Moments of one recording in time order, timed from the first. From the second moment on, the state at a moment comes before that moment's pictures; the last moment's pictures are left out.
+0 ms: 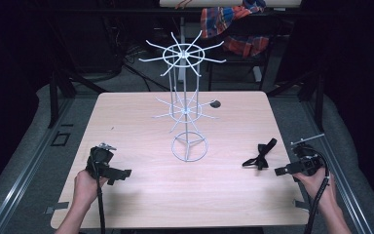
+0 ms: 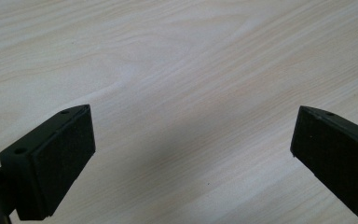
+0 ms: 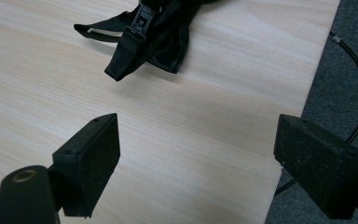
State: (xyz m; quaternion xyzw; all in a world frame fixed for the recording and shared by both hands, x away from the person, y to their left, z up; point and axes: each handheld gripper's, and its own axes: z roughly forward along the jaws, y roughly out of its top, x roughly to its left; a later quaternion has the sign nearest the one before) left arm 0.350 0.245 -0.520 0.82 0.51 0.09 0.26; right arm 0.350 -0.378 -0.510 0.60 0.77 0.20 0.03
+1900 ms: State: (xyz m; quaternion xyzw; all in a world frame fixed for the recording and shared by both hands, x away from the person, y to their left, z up) left arm 0.349 0.241 -0.520 0.83 0.49 0.08 0.26; right arm 0.409 -0.353 -0.488 0.65 0.70 0.28 0.08
